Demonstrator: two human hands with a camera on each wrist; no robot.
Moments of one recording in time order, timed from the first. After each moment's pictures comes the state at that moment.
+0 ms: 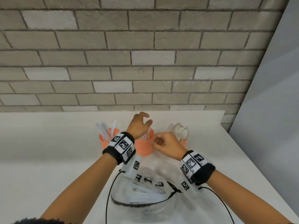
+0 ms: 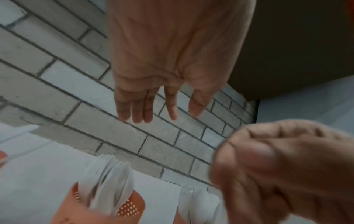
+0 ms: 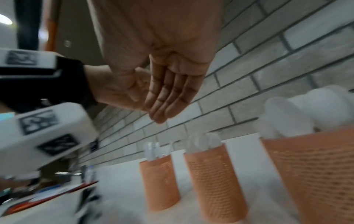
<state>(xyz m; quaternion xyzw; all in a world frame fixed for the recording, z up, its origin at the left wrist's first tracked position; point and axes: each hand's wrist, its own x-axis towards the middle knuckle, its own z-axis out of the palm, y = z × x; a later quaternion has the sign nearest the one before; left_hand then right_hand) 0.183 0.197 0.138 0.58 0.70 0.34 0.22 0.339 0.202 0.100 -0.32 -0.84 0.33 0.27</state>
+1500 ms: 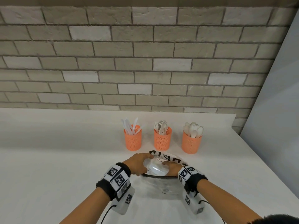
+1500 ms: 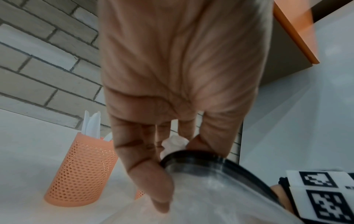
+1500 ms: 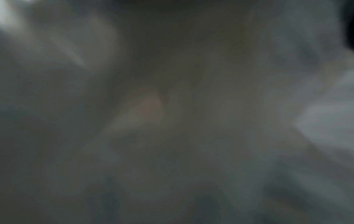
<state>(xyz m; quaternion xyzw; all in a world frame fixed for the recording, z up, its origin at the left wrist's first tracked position) 0.140 0.039 0.089 0.62 0.70 0.10 0.35 0.296 0.140 0.021 -0.47 -0.82 0.29 -0.15</state>
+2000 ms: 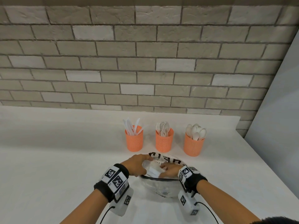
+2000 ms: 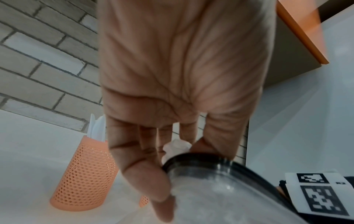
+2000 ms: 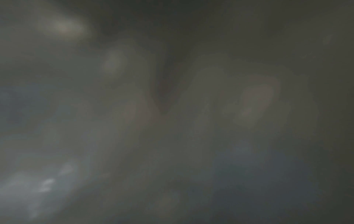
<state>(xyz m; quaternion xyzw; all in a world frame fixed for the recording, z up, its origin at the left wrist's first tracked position) 0.137 0.041 0.092 0.61 0.70 0.10 0.35 0.290 0.151 0.017 -0.48 -0.80 0.31 -0.17</state>
